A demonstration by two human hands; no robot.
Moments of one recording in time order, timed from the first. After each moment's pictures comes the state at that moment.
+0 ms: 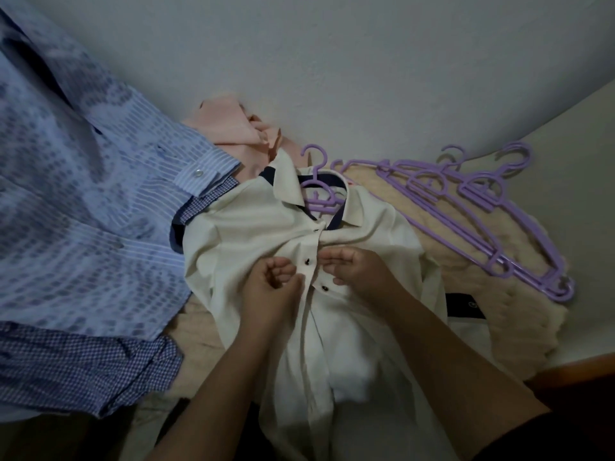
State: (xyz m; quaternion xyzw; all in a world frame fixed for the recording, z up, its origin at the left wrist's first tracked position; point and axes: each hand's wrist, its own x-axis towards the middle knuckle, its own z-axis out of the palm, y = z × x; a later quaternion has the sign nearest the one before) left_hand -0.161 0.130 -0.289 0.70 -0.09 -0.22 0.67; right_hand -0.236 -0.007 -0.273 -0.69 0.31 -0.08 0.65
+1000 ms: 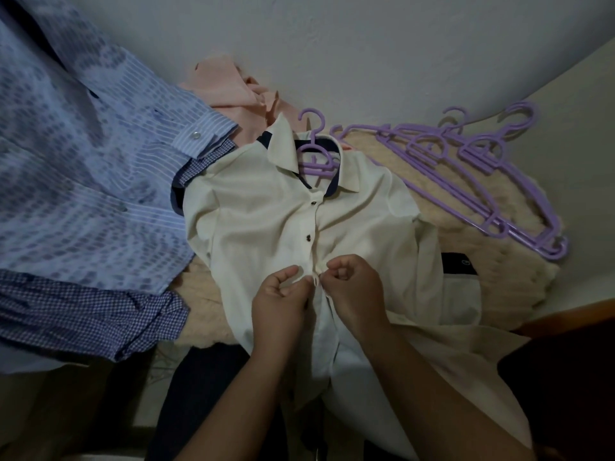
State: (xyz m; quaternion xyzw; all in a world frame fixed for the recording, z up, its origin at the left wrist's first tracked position) left_hand -0.233 0.166 -0.283 0.73 -0.01 -0.27 0.63; right_hand -0.282 0.070 -0.289 -0.68 0.43 -0.19 0.56
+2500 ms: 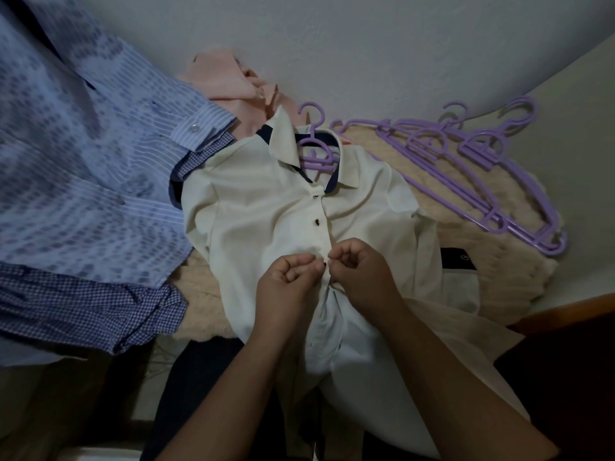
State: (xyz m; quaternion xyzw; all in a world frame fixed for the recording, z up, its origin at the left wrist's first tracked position) left_hand -0.231 0.158 -0.272 0.64 -0.05 -0.31 0.70; right_hand -0.291 0.053 -0.275 -0.70 0.34 -0.19 0.60
